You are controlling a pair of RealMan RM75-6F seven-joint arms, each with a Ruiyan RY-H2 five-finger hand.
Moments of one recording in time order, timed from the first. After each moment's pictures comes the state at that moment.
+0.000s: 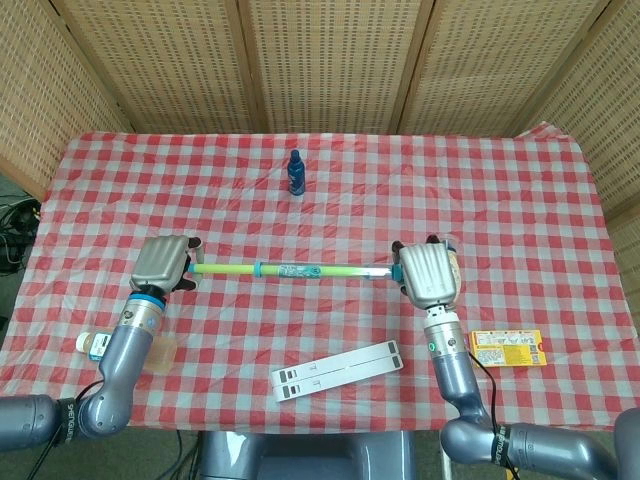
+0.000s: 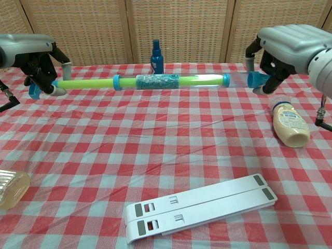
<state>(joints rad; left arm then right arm) -0.85 -1.31 -0.22 -1.89 0.51 1.21 0.62 0.66 -1.59 0.28 -1.69 -1.03 1.35 -0.79</state>
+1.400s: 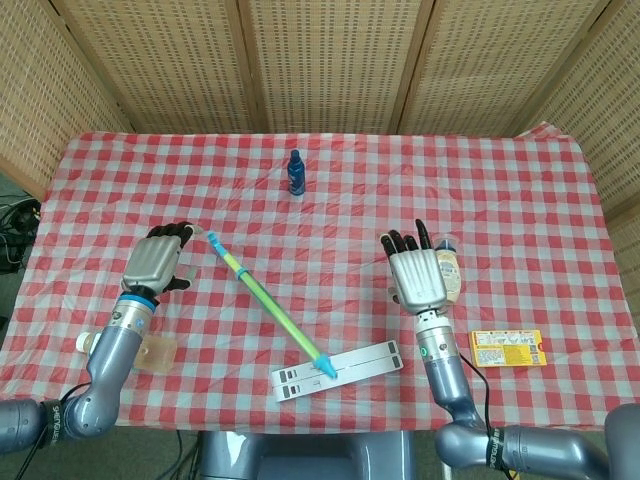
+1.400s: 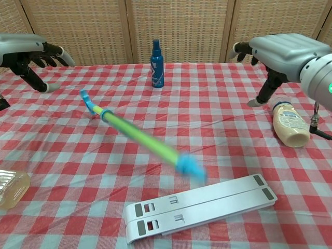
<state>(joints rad) -0.80 -1.26 -0.20 -1.88 0.59 1.14 0.52 0.68 -1.60 0.26 -1.72 -0.98 1.35 -0.83</state>
